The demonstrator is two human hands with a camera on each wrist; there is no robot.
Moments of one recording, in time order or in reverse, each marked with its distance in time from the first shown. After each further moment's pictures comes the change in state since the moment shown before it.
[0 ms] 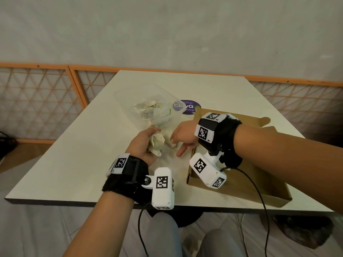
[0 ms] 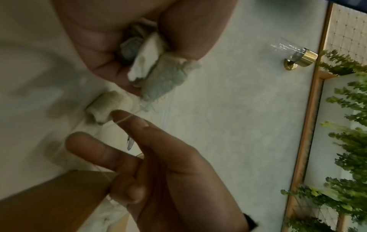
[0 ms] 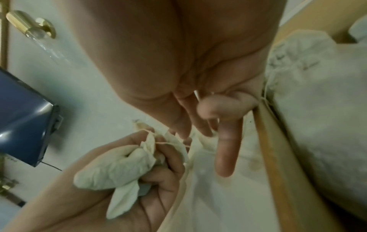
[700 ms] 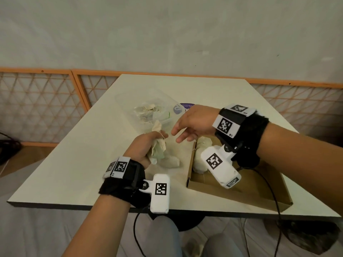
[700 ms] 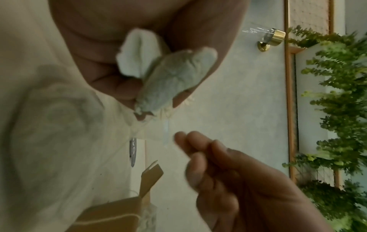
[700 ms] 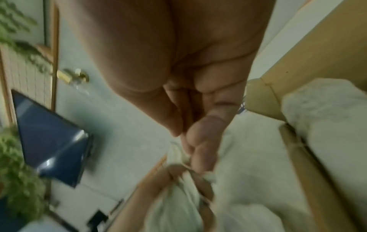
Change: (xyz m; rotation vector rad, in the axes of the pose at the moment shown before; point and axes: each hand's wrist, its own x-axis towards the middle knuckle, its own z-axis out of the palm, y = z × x) left_hand -0.006 0.005 0.004 0.248 -0.088 0.047; right_hand -0.045 -0.013 -0.029 0.252 0.048 -0.156
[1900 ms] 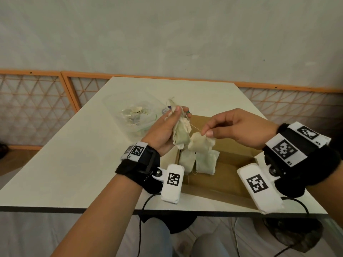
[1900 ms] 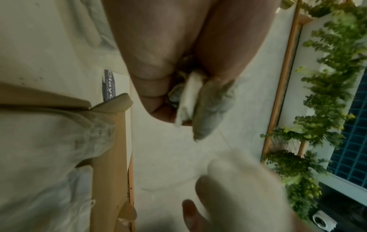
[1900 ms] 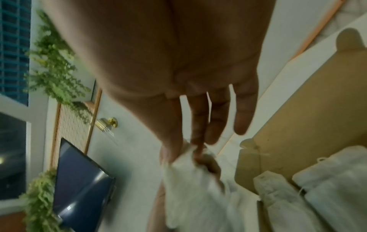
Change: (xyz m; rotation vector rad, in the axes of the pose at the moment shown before) left_hand 0.000 0.009 0.086 -0.109 -0.358 0.282; right_hand -0.083 0.052 -0.063 -0.177 0.168 -0.286
